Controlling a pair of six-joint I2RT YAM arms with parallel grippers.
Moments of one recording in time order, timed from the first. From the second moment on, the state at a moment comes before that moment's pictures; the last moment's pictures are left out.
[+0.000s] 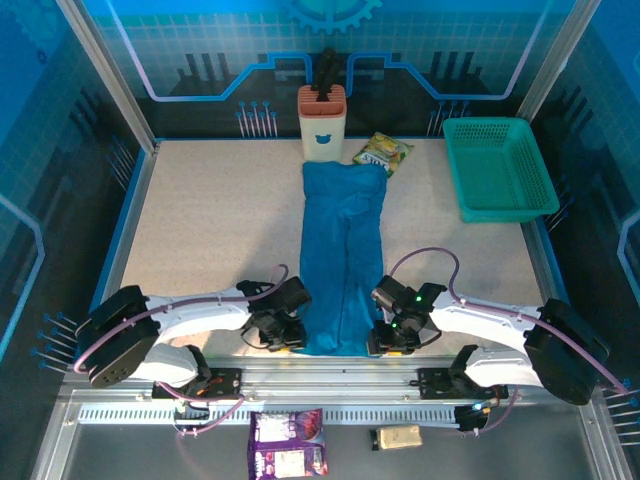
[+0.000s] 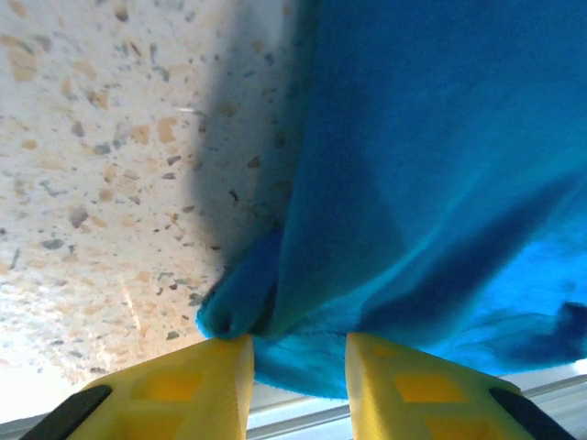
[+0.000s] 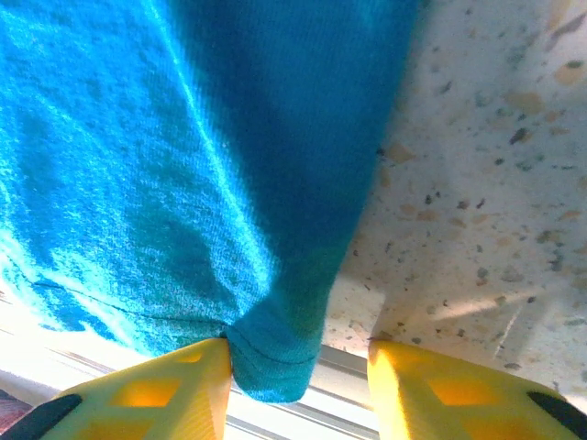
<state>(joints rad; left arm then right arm) -0.94 1.38 0.63 -0.62 0.27 -1.08 0.86 1.23 0.52 -0.72 -0.34 0.83</state>
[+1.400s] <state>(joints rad) -0.86 1.16 0.85 -0.77 0.26 -0.99 0.72 0.97 0.72 -0.91 -0.33 0.79</state>
